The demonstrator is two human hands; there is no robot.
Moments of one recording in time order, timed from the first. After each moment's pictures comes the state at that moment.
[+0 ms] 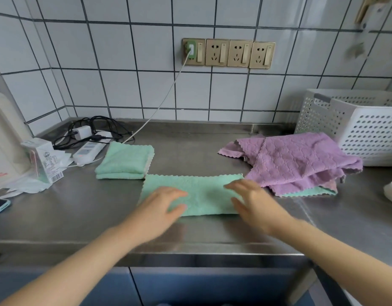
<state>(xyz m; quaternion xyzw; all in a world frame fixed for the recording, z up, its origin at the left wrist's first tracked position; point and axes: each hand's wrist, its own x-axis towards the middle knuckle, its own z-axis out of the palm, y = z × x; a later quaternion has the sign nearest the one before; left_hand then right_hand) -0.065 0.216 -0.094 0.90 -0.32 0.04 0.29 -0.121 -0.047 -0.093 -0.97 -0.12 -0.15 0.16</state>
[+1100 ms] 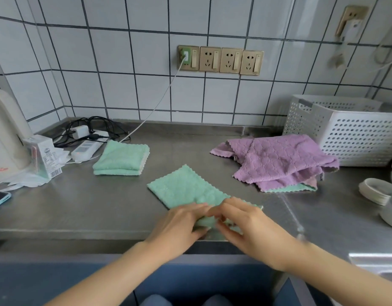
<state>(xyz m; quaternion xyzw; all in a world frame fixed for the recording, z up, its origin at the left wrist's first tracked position) -0.126 0.171 -0.107 0.89 -0.39 0.03 0.25 -0.212 -0.011 -0.055 -0.93 -0.27 -0.17 0.20</state>
